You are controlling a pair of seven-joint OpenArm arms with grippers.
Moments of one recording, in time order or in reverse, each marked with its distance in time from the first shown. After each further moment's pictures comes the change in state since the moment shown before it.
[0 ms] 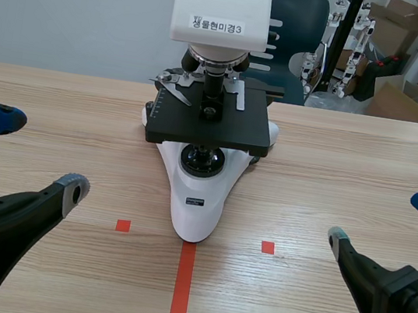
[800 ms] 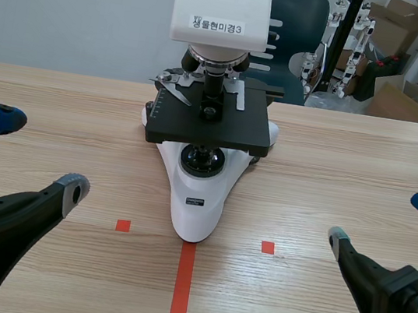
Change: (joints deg) left arm 0.0 0.0 0.0 0.0 0.0 0.0 0.0; right arm 0.0 0.2 0.0 0.0 0.0 -0.7 0.0
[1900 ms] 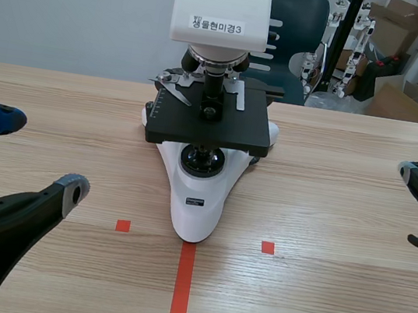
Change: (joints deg) left arm 0.0 0.0 0.0 0.0 0.0 0.0 0.0; right arm 38.6 9.5 -15.0 -43.0 -4.7 7.3 19.8
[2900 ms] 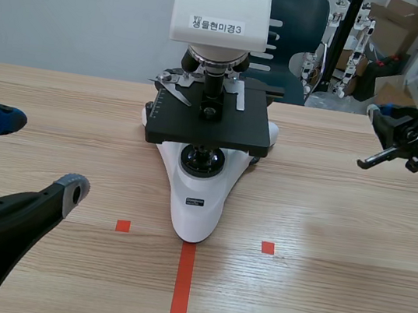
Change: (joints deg) left arm 0.0 0.0 0.0 0.0 0.0 0.0 0.0; right arm 33.3 -9.8 -15.2 -31.1 -10.5 -7.3 8.5
